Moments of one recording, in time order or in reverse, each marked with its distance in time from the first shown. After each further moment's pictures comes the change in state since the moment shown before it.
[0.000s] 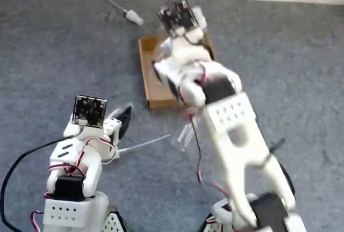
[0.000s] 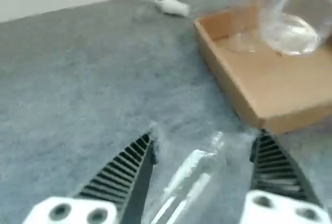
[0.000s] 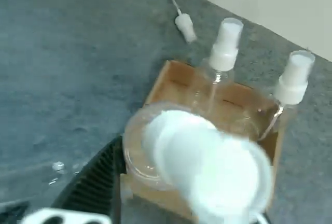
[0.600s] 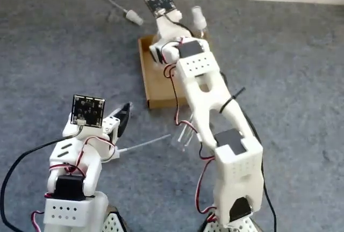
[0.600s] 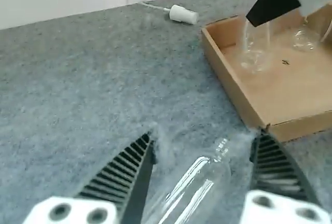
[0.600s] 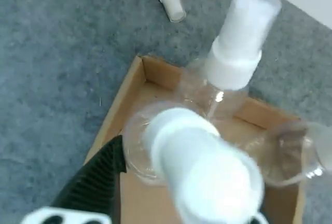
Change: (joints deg) left arm -0.3 0.0 0.9 -2.5 -0.2; right arm 2.5 40.4 -30.7 -2.4 2.7
